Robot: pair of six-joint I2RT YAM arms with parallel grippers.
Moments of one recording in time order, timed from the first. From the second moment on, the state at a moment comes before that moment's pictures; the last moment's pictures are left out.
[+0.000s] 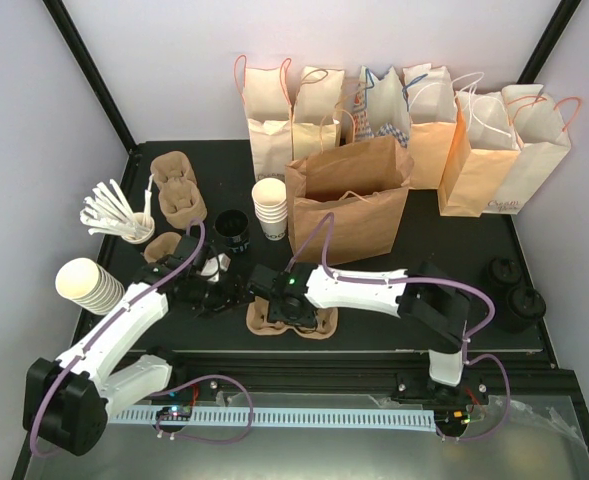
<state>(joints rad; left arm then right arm) -0.34 1.00 0.65 -0.83 0.50 -0.64 1.19 1.87 1.31 -0.82 0.08 1.27</state>
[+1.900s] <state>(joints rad) -0.46 1.50 1.60 -0.81 0.48 -0.54 0.86 1.32 1.95 -0.84 -0.20 0.39</state>
